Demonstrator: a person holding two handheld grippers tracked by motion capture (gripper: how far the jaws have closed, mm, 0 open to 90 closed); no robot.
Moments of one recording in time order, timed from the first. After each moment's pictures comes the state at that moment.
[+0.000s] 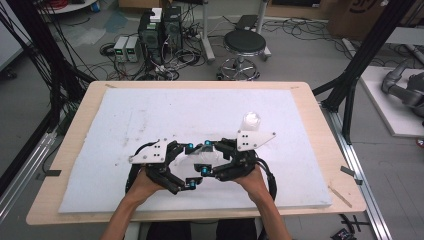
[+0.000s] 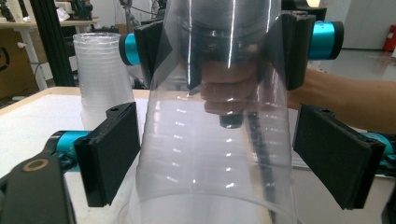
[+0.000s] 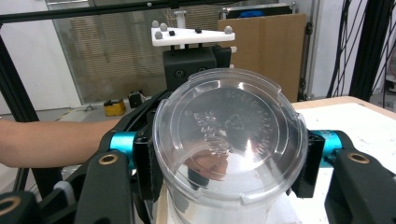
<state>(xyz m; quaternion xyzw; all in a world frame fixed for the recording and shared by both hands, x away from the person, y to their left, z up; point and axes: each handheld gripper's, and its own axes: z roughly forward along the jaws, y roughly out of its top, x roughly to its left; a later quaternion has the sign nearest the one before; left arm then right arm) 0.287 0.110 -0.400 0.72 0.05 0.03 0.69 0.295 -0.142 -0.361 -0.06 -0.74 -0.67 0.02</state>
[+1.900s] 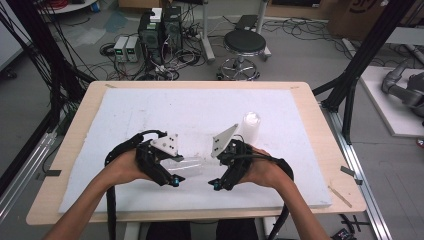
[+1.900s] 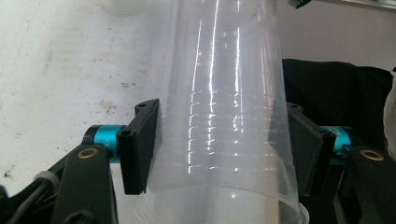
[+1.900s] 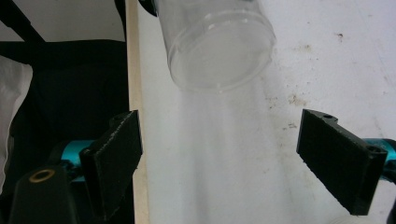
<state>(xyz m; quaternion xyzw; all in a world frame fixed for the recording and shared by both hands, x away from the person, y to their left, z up) 0.297 0.115 -0.341 0.94 0.06 0.01 0.34 0.298 -0.123 -0.331 -0.04 -0.96 -0.29 -0.03</state>
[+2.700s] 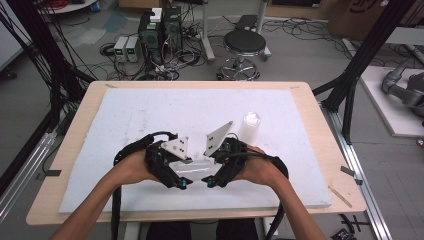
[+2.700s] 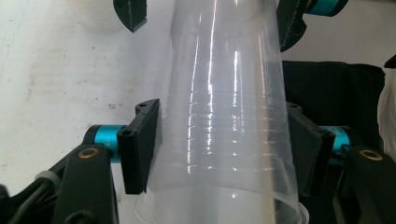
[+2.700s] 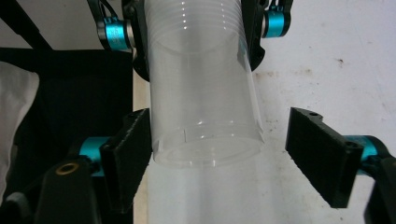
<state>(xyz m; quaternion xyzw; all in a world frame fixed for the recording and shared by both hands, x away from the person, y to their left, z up) 0.294 0.095 -0.340 0.94 0.03 0.00 0.34 0.299 -0.110 -0.324 -0.02 -0.95 -0.31 -0.02</state>
